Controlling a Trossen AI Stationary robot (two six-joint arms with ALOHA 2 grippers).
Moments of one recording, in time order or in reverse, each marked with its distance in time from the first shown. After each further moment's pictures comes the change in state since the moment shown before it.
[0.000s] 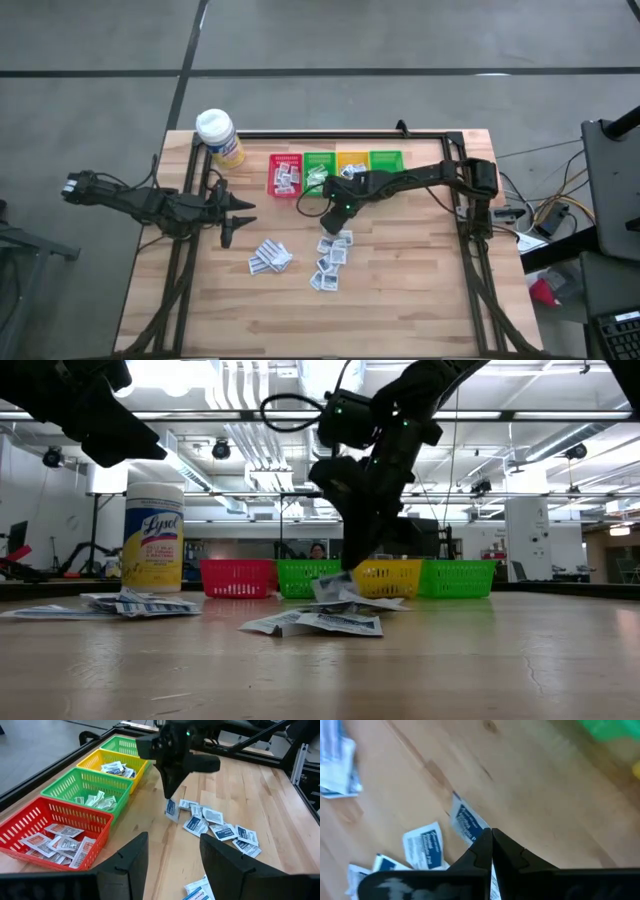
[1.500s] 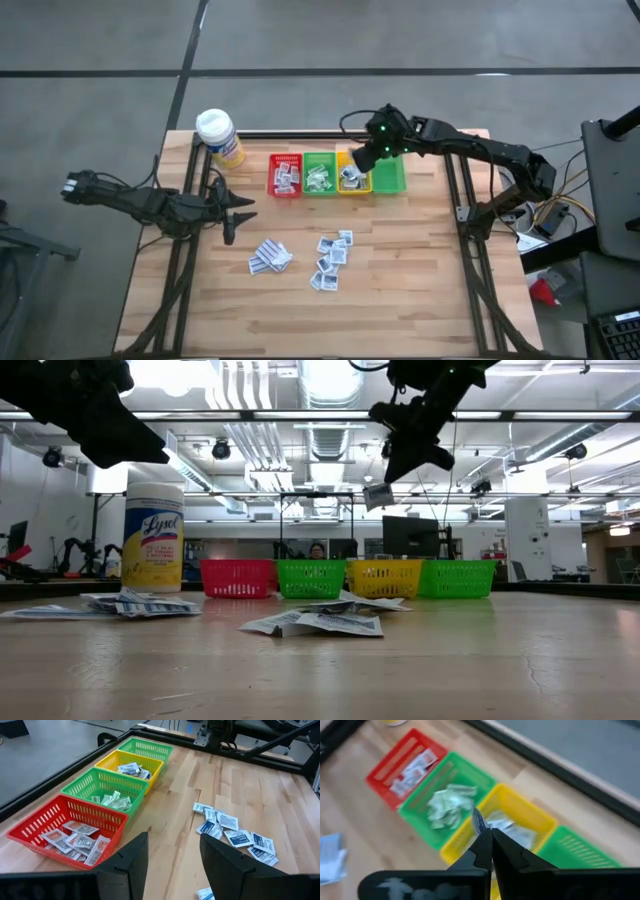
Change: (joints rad) left arm 0.000 0.014 0.000 0.000 -0.079 -0.027; right arm -0.321 -0.429 0.001 -0.163 0.197 -0.220
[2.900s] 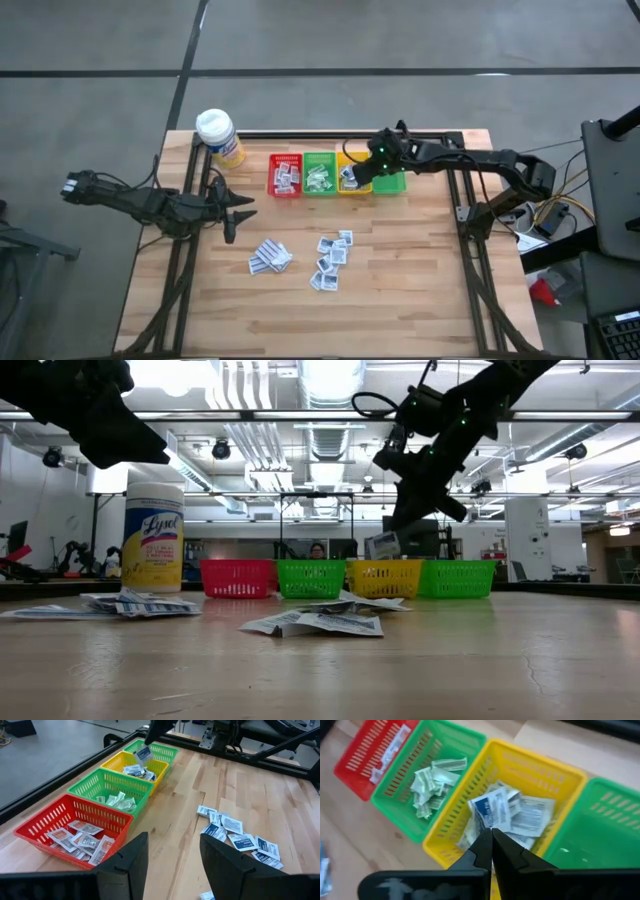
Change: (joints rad) left arm 0.000 0.000 0.000 0.000 -0.027 -0.018; right arm 0.002 0.002 -0.348 0.357 -0.045 0.177
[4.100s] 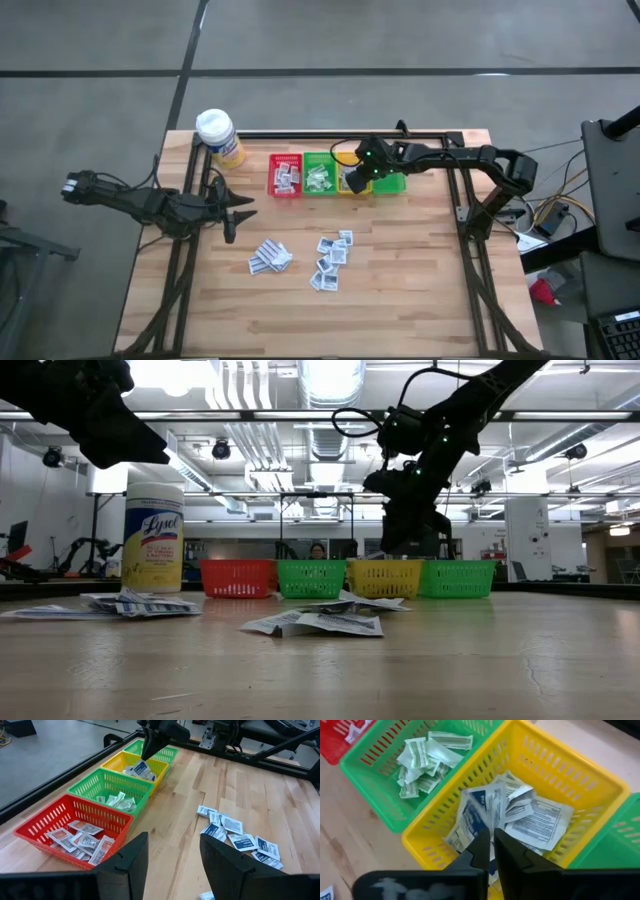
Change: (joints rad) left arm 0.000 0.000 0.000 0.000 0.000 0.000; right arm 0.010 0.146 0.056 0.003 -0.006 -0.183
